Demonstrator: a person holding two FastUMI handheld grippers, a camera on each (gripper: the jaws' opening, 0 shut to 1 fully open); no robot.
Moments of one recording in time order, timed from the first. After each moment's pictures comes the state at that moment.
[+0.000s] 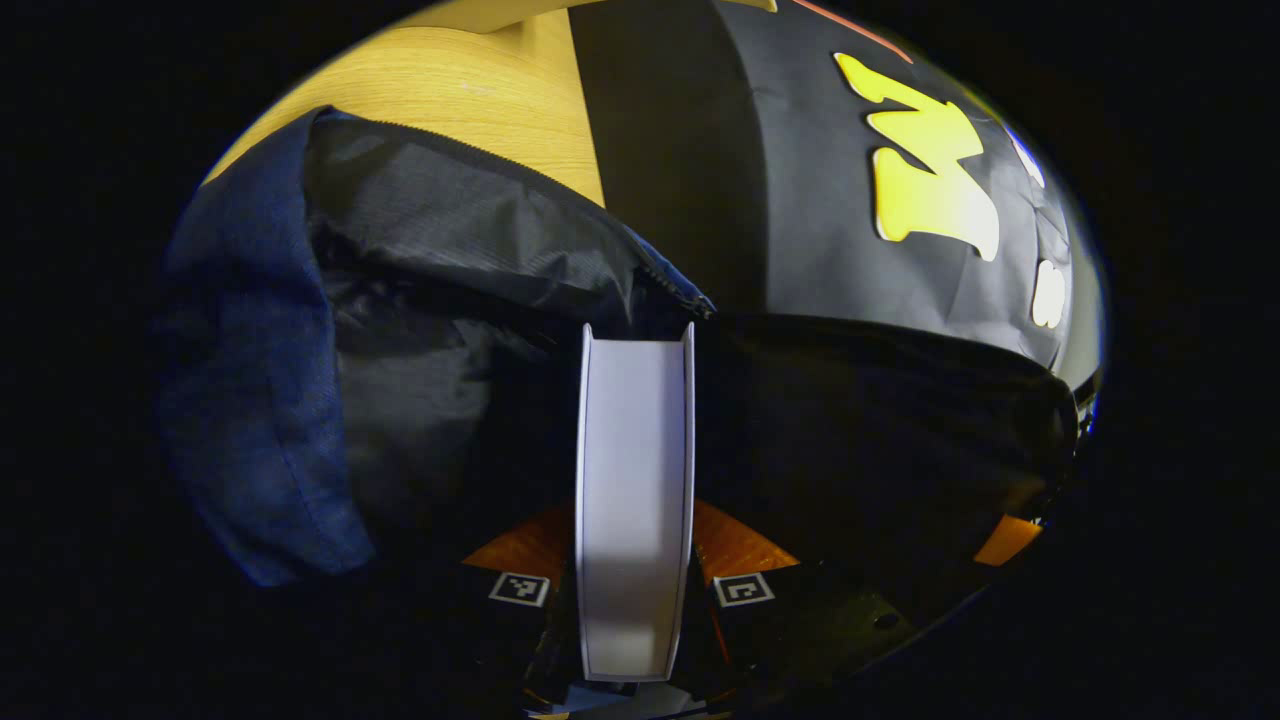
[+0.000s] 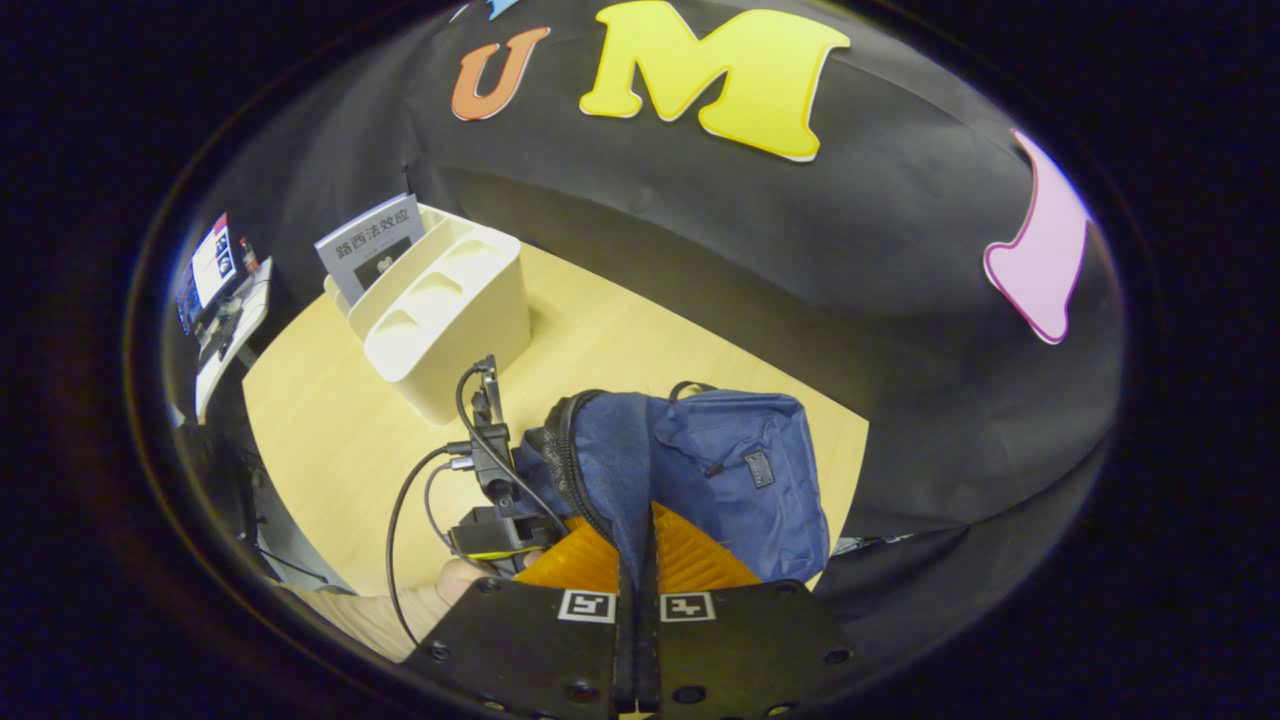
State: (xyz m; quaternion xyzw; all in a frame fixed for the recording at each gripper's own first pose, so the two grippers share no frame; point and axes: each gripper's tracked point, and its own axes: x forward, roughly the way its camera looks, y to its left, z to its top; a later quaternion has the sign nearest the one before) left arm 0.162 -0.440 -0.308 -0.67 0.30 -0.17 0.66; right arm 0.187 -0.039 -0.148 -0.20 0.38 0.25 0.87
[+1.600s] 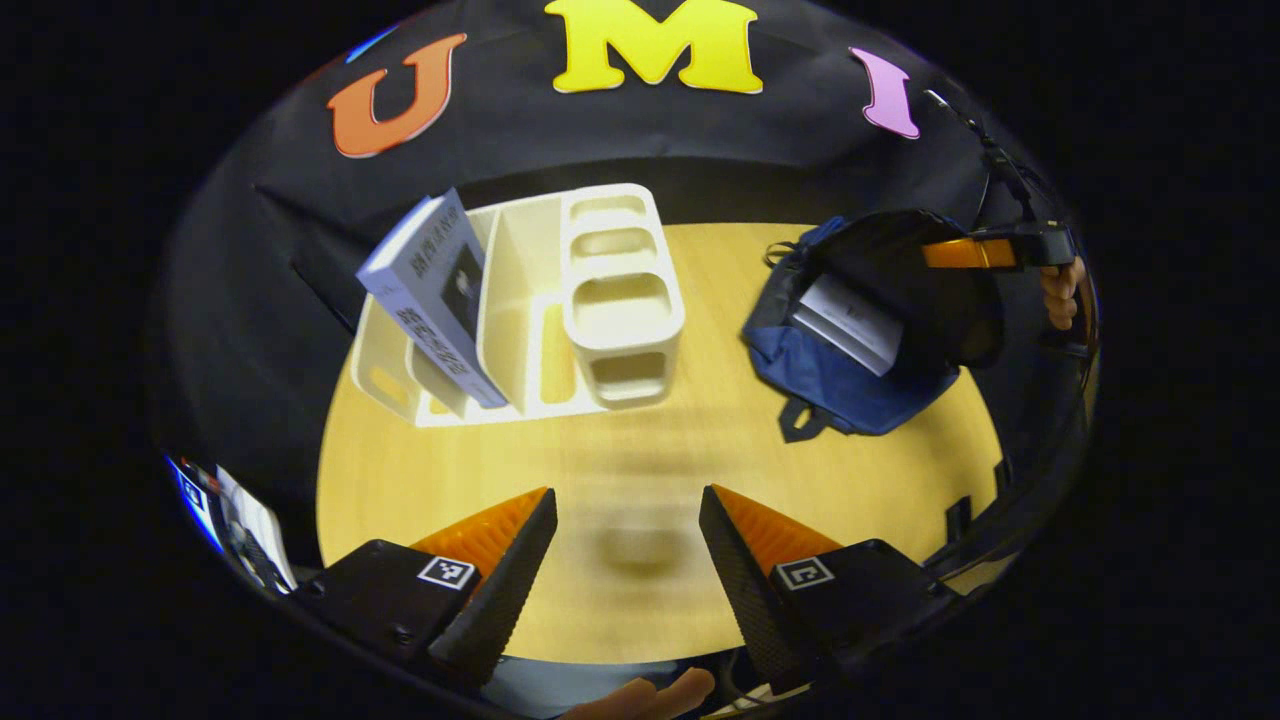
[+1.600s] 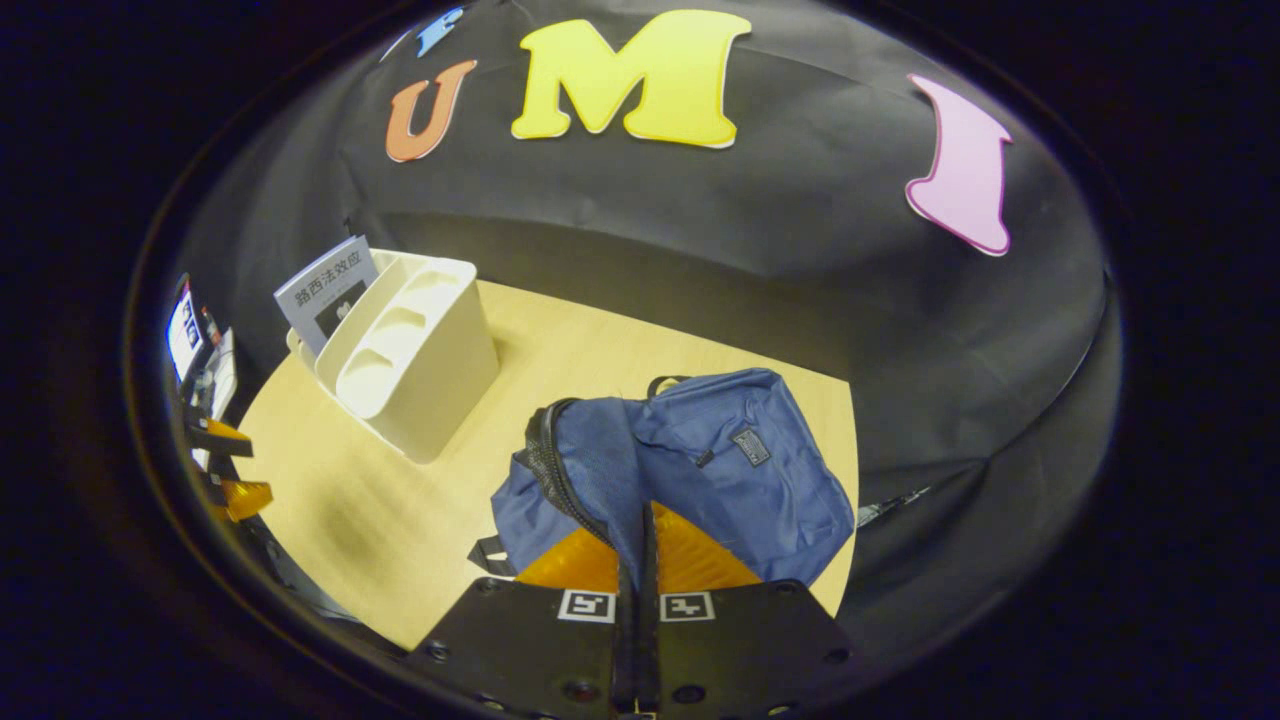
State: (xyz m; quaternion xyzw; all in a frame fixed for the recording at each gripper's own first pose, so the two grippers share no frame) left arm -0.084 0.029 -0.231 0.02 0.43 -0.07 0.90; right arm 0.167 -0.038 -0.170 -0.11 0.35 0.19 0.91
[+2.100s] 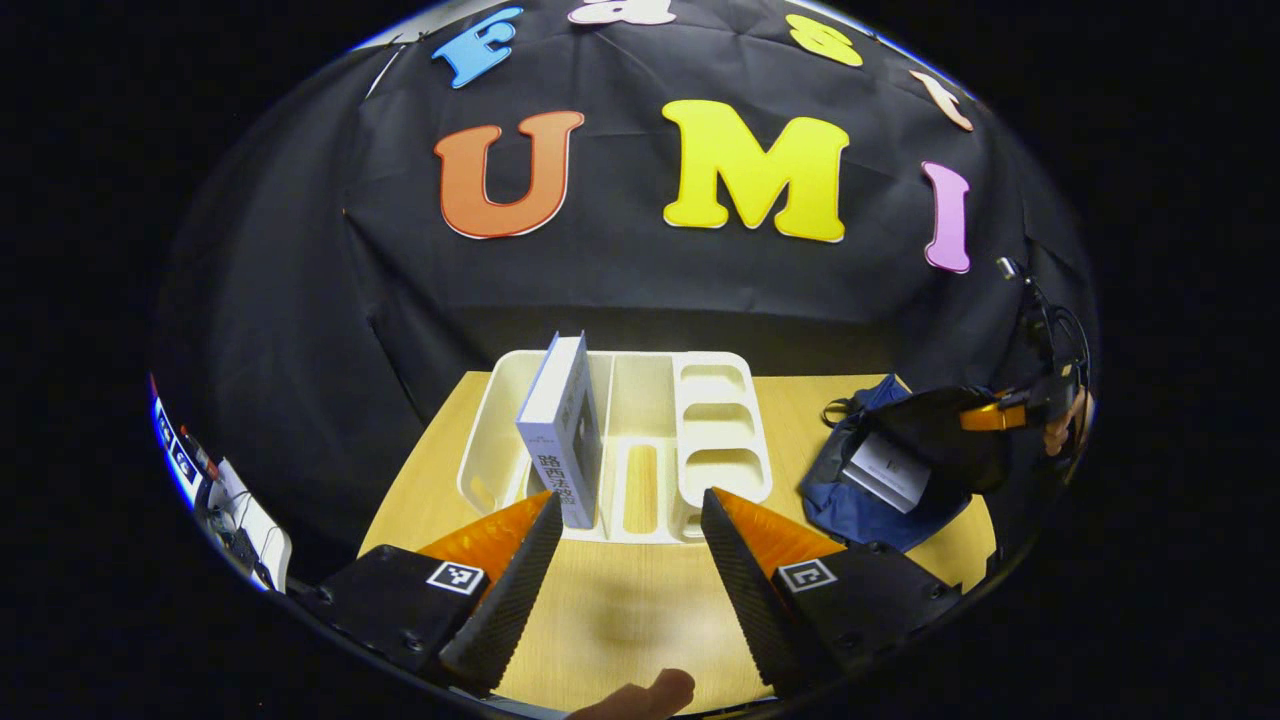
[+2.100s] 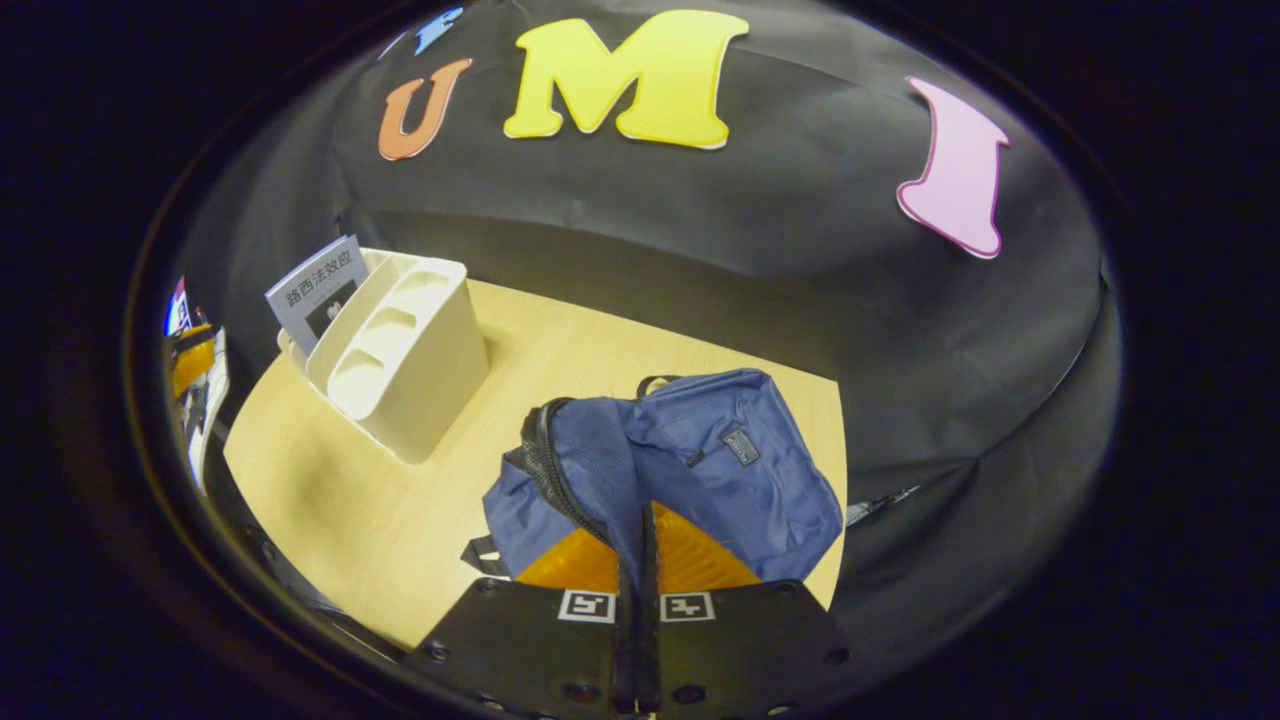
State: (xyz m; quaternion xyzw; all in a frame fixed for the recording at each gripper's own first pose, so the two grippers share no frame) left arm -0.018 0.116 -0.157 -0.05 0.29 -0.01 0.95; right arm 0.170 -0.043 -0.167 -0.12 0.36 0.17 0.91
